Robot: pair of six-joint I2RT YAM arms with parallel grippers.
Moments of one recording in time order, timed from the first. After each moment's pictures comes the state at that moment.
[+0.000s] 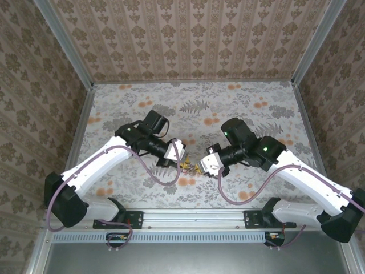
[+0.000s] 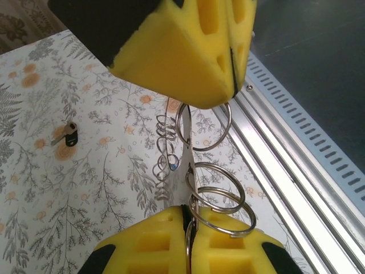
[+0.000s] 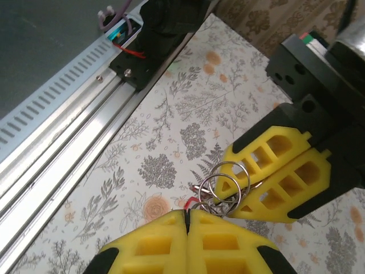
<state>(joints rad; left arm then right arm) -0.74 1.34 1.19 -0.95 0.91 1.17 0.79 1.13 1.14 -0.84 -0.62 -1.18</state>
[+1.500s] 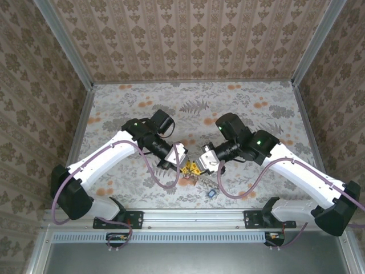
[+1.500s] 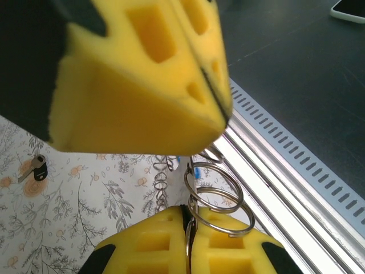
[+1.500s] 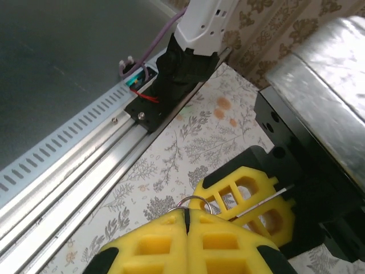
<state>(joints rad) -0.78 1.40 1.25 -1.08 0.97 1.32 0.71 1.19 1.15 -0.77 -0.90 -1.15</state>
